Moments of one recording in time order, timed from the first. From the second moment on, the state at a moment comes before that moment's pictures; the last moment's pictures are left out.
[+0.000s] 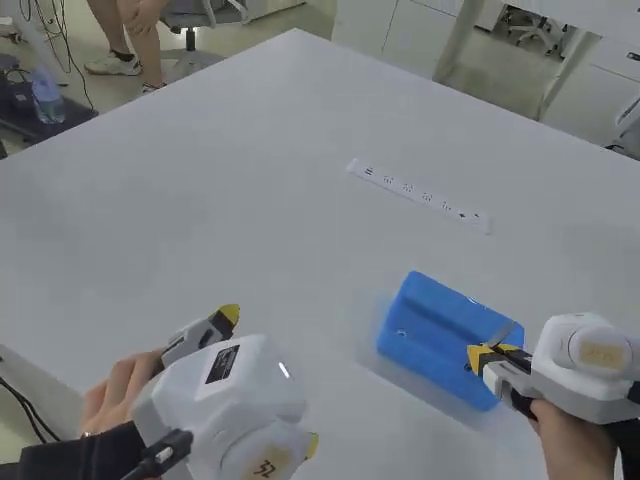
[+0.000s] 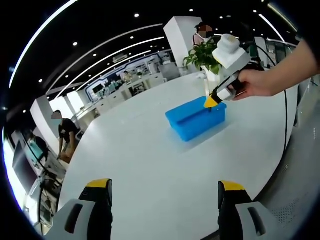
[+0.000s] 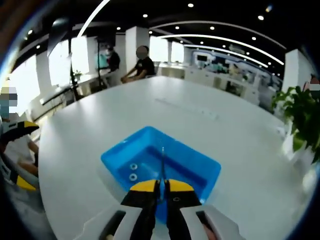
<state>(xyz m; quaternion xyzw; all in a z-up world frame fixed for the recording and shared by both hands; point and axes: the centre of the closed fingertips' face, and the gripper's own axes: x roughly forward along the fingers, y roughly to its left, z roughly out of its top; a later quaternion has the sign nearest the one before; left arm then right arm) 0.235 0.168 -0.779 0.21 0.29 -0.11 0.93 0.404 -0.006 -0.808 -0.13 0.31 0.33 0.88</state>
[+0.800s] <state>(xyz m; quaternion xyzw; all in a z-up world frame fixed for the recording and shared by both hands) 0.238 0.157 -0.745 0.17 0.24 -0.14 0.94 0.404 -0.013 -0.770 -0.13 0.26 0.31 0.90</state>
